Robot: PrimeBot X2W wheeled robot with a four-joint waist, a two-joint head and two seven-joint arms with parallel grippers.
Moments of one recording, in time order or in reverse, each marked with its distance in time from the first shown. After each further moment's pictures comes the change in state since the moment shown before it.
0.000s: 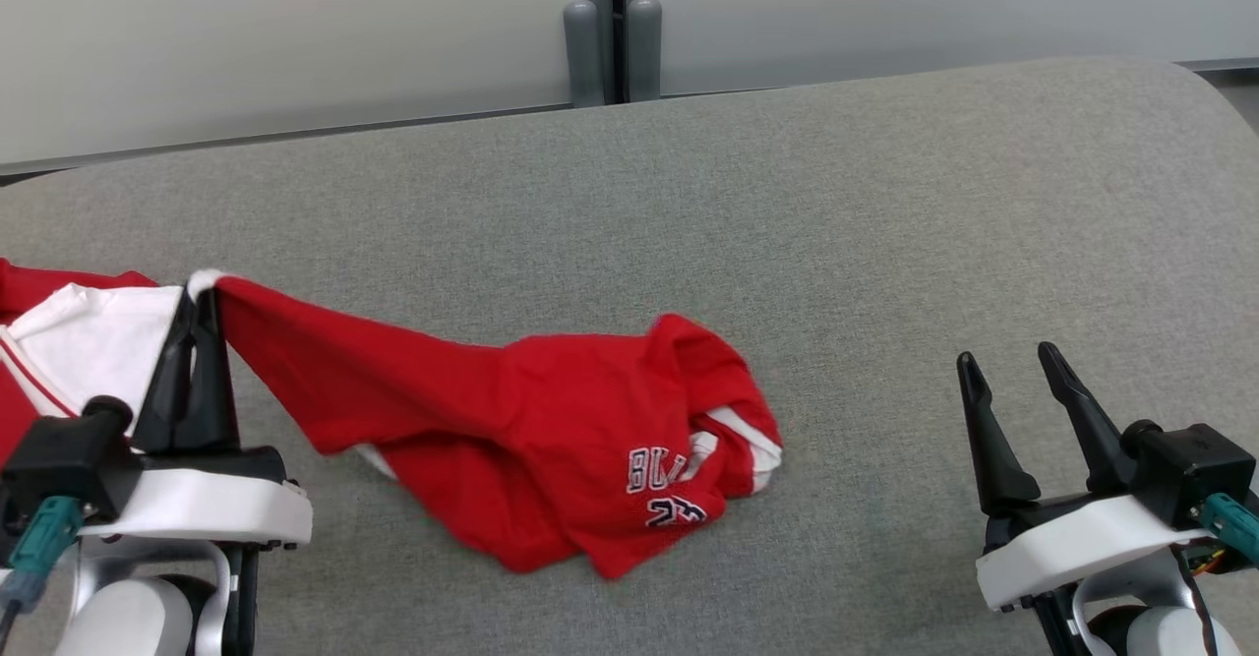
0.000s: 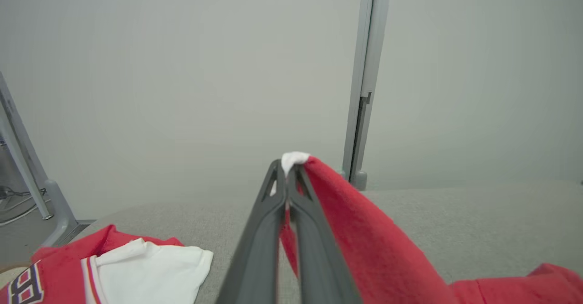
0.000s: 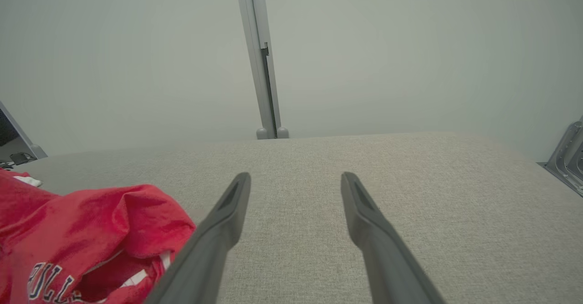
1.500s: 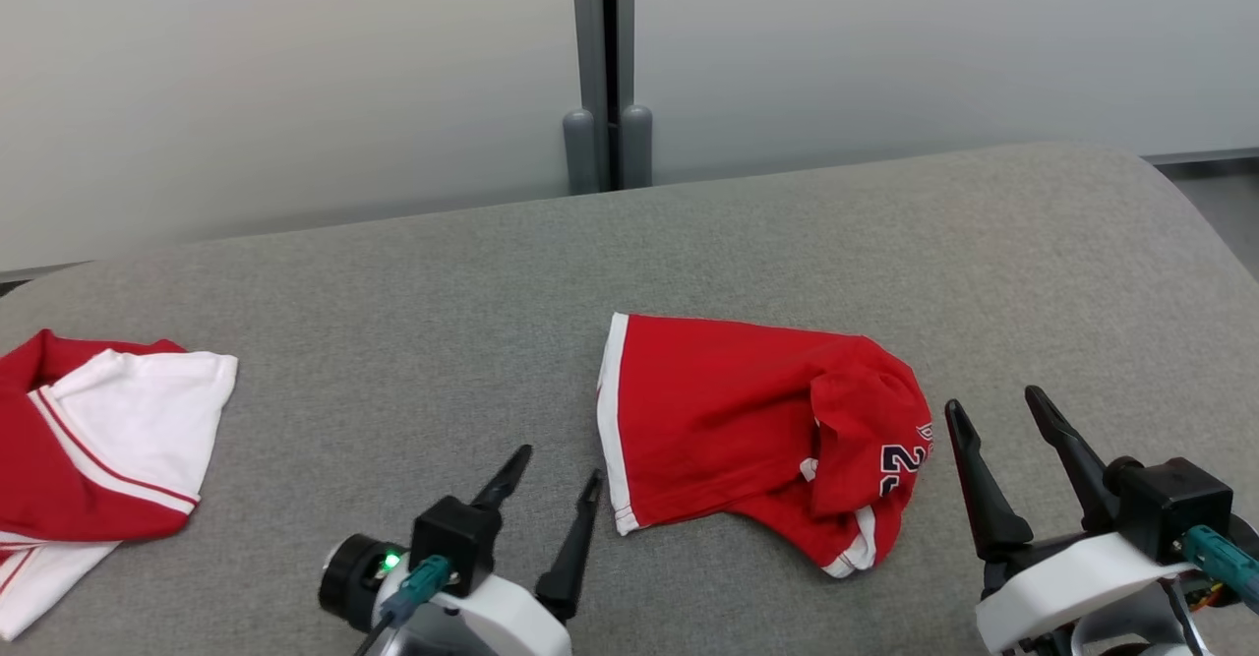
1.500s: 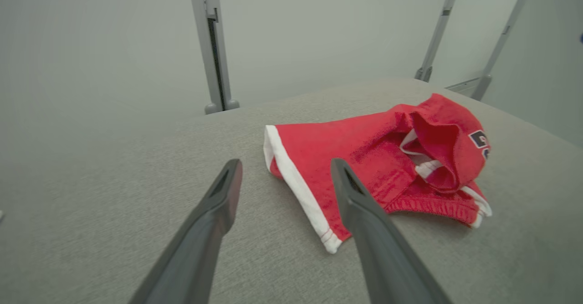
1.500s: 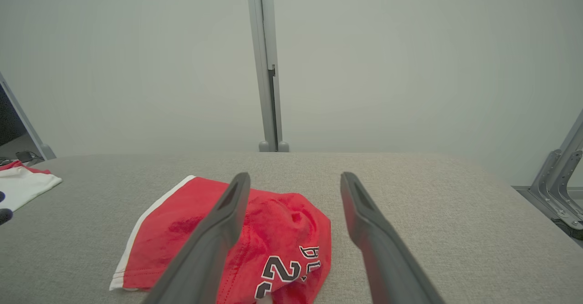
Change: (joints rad) left arm 0.021 -0.205 -0.287 0.259 0.119 -0.216 0.059; right arm 0.073 -0.037 0.027 -0.024 -0.010 0.000 0.028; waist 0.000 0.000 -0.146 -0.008
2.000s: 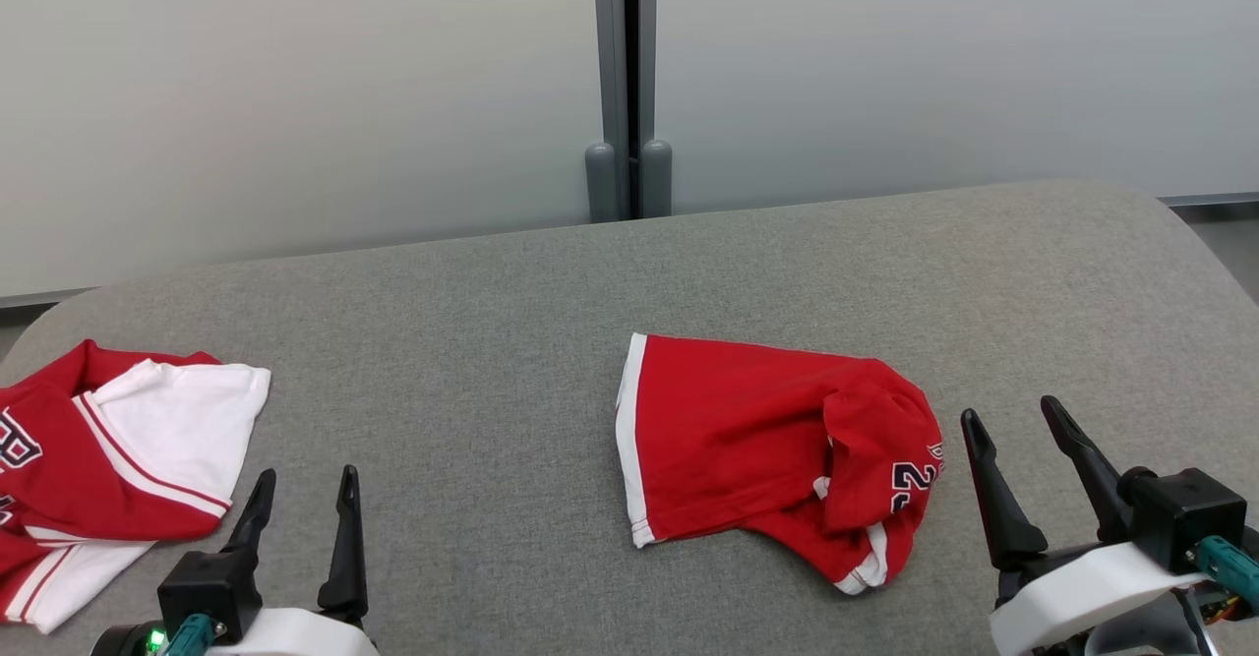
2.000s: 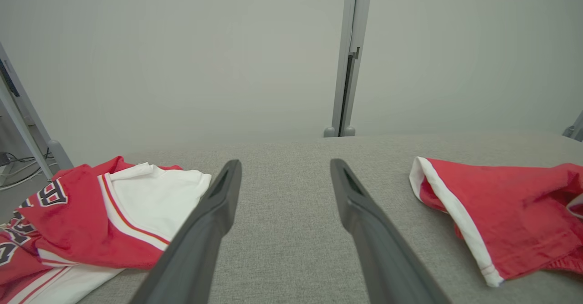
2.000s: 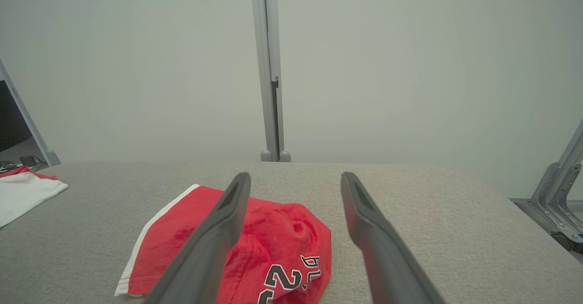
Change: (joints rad) left arm 0.157 0.102 0.253 -0.102 -0.053 0.150 -0.073; right arm 0.011 -0.007 -0.013 0.006 -0.001 0.000 -0.009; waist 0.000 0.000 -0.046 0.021
